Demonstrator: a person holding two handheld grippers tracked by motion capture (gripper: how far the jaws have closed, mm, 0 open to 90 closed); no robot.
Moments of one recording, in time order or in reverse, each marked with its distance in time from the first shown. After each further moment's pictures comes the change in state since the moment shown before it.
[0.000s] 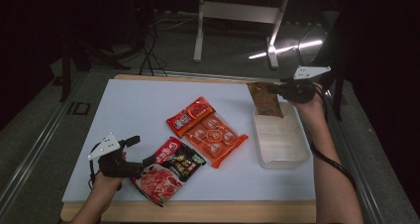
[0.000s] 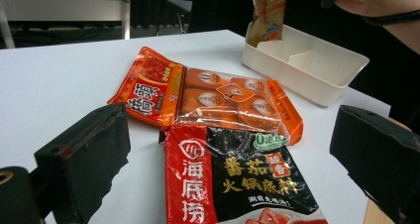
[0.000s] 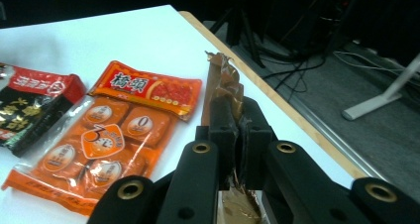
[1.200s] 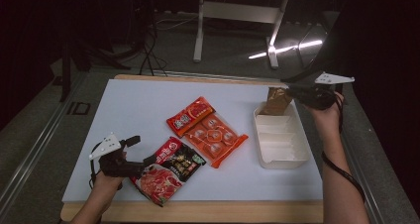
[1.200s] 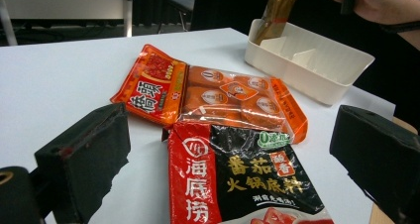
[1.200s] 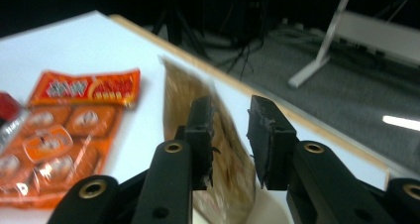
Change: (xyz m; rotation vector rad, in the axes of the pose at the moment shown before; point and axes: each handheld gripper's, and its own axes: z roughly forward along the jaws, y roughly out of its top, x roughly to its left) left arm 0.002 -0.002 0.002 0.004 0.006 -0.003; right arm -0.009 -0.034 -0.049 -0.040 -0.244 0.176
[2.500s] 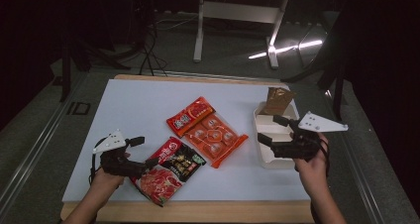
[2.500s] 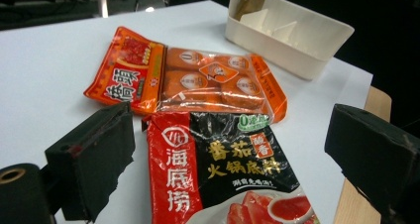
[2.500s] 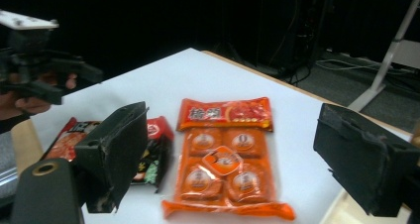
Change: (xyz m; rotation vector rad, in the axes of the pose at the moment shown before) left arm -0.005 0.018 0.002 0.134 -0.071 0.042; right arm 0.194 -0.002 -0.049 -0.104 0.111 0.037
